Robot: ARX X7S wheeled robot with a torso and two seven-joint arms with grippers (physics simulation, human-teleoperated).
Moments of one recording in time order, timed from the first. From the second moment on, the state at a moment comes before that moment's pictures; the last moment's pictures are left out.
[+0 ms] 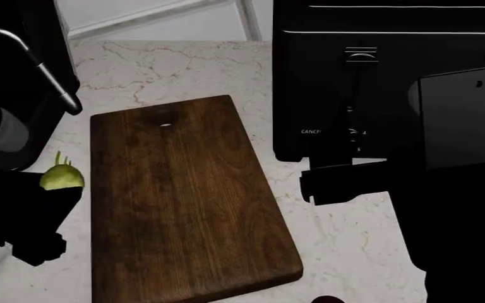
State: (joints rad) left arm -1.20 -0.82 0.59 0.28 -1.98 -1.11 -0.83; right arm 0.86 0.66 -0.12 -0.58 1.19 1.15 0.71
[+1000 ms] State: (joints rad) left arm -1.31 -0.49 0.82 -0.16 -1.41 -1.06 -0.33; right arm 0.88 0.66 -0.15 -0.57 1.22 1.16 0.72
